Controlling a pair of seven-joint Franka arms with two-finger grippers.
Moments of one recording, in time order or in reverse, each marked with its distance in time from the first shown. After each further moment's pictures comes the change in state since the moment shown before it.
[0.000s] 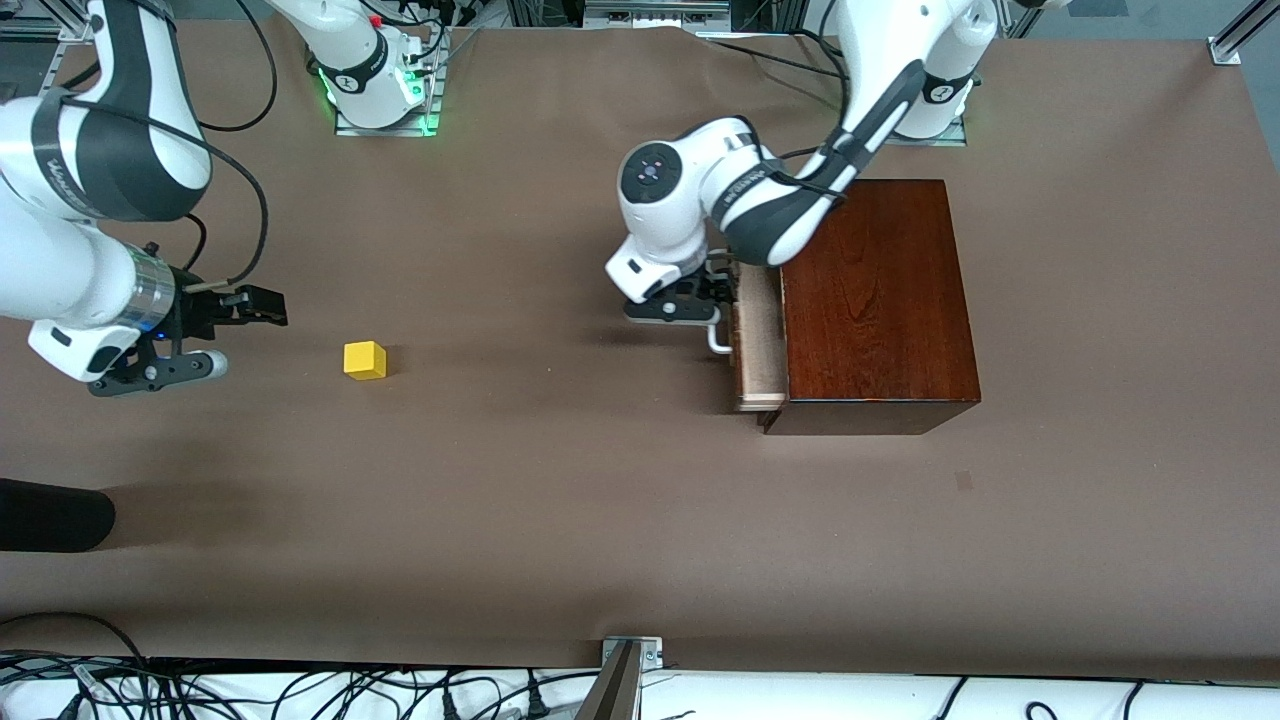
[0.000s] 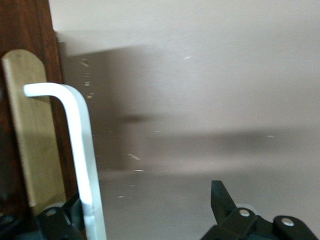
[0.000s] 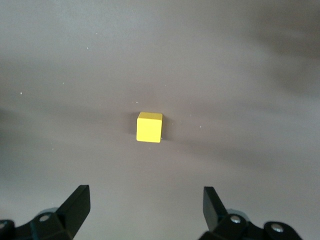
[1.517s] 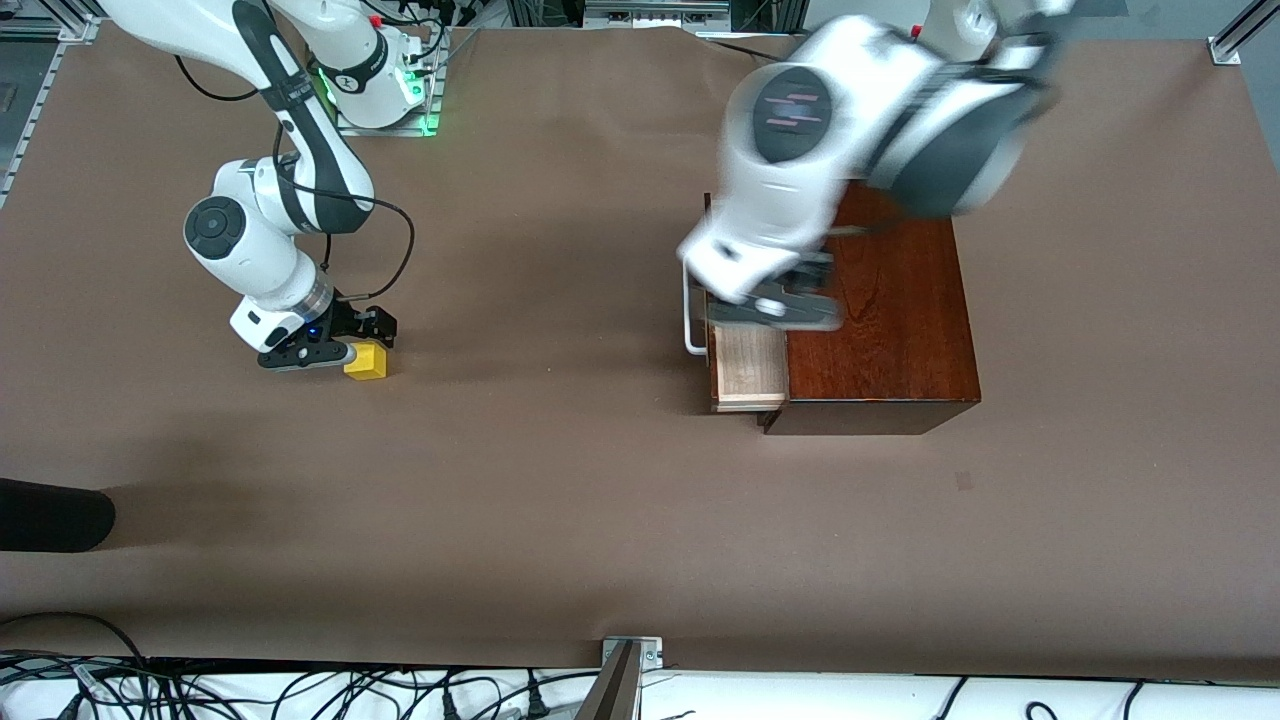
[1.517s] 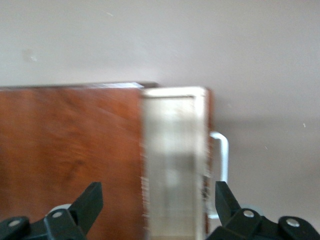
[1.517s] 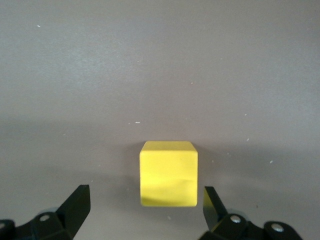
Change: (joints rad) left arm 0.281 -0.159 -0.022 0.381 -0.182 -0.504 0.337; right arm 0.001 0.013 0.068 -0.685 0.010 0.942 0.121
